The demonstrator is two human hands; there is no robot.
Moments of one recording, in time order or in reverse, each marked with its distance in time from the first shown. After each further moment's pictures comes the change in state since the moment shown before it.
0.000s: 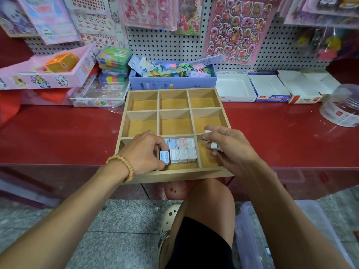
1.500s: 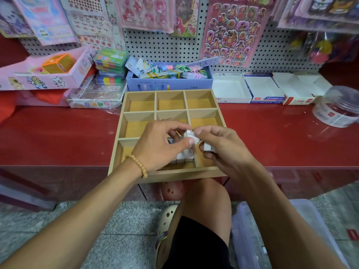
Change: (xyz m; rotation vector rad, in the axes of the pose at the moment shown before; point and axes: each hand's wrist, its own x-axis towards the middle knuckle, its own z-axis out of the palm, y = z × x) left_hand 0.003 0.037 0.007 -0.555 0.335 0.289; right_hand -0.017 -0.007 0.009 -0.048 -0.141 -0.094
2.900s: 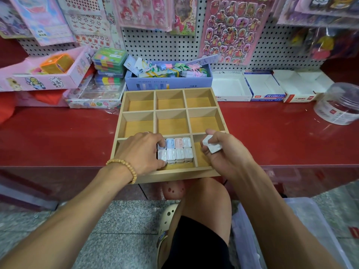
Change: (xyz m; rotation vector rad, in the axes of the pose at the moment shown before) left_hand -0.003 -0.027 -0.019 0.800 -0.274 -0.159; right_hand 0.007 0.010 -0.003 0.513 0.281 0.244
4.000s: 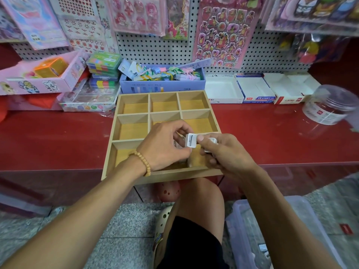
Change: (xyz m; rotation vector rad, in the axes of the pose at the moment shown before) left_hand 0.008 0.047 -0.007 -0.745 0.128 0.217; right_hand -0.015 -0.008 -0.019 -0.739 -0.225 -0.315
